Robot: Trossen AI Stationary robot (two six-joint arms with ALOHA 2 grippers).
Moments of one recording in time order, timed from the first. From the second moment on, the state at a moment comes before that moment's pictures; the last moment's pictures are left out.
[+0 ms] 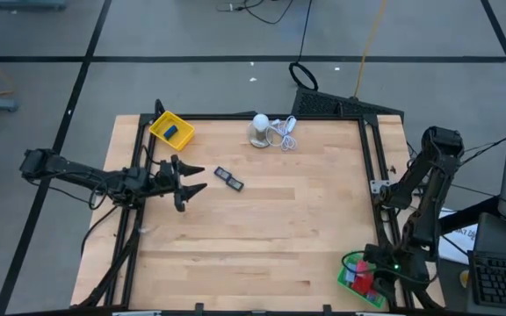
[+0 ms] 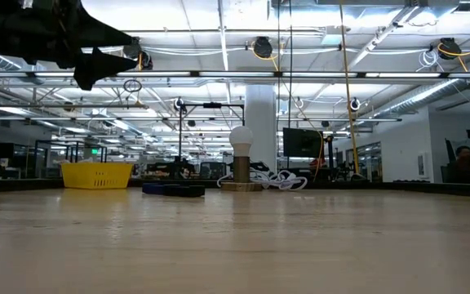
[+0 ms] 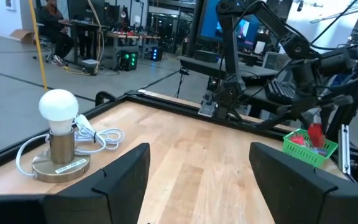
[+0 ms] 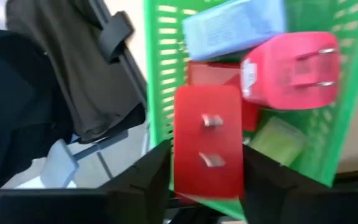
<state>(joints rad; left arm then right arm) -0.17 0.63 0.18 0.48 -0.37 -0.19 1.29 1.19 0.67 -0.43 0.10 1.84</state>
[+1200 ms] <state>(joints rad) -0.17 0.63 0.18 0.48 -0.37 -0.26 0.81 0.90 0.66 -0.28 1.35 0.48</state>
